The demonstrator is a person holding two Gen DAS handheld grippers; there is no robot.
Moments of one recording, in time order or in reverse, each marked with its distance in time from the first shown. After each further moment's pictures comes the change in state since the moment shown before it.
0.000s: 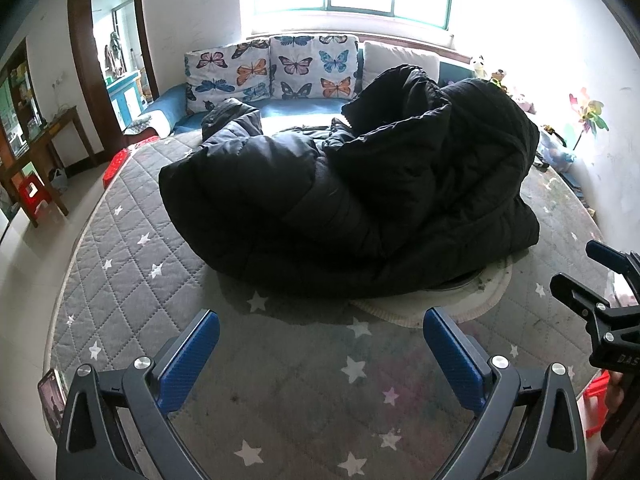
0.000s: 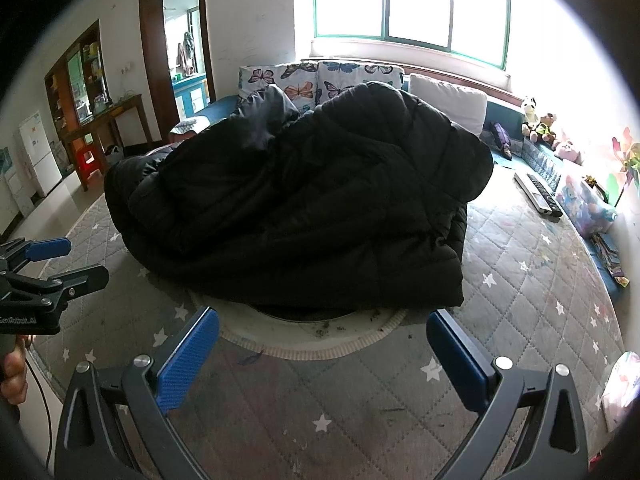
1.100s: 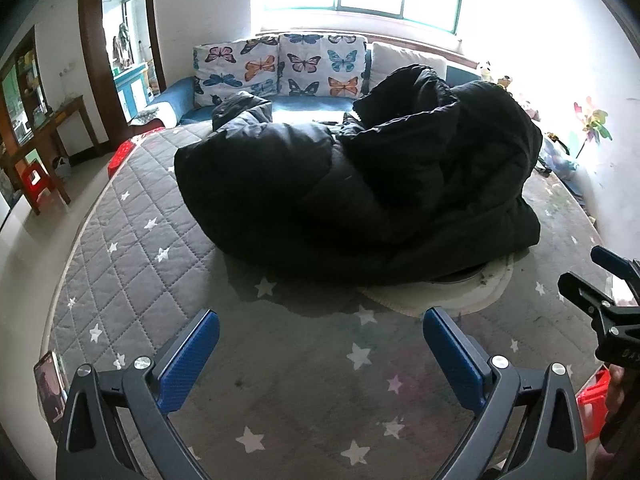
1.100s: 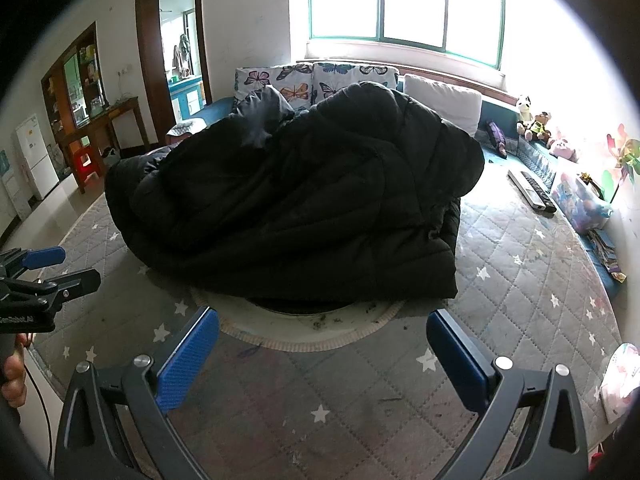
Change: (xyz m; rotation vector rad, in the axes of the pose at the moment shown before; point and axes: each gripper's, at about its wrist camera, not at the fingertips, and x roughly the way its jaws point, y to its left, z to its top) left arm -0.008 0.007 -0.014 -0.037 -0.002 0.003; right arm -0.009 -0.002 -0.006 0.014 -0.003 -0.014
